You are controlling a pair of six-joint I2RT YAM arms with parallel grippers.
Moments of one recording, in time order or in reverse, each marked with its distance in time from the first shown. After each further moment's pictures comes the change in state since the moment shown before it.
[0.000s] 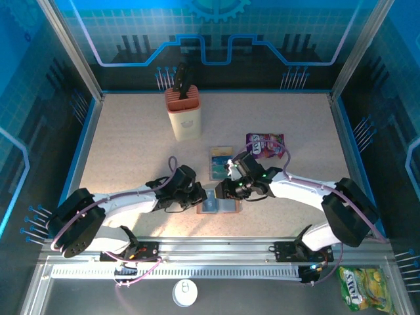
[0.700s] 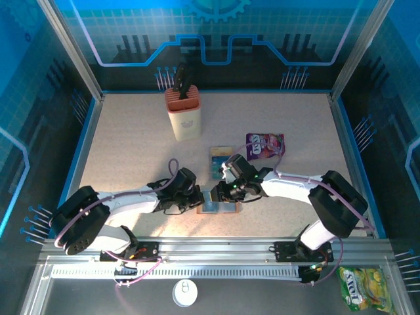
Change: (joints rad) left arm 0.000 0.032 -0.024 -0.006 -0.022 0.023; right arm 0.038 0.103 0.023 0.041 -0.016 0.019
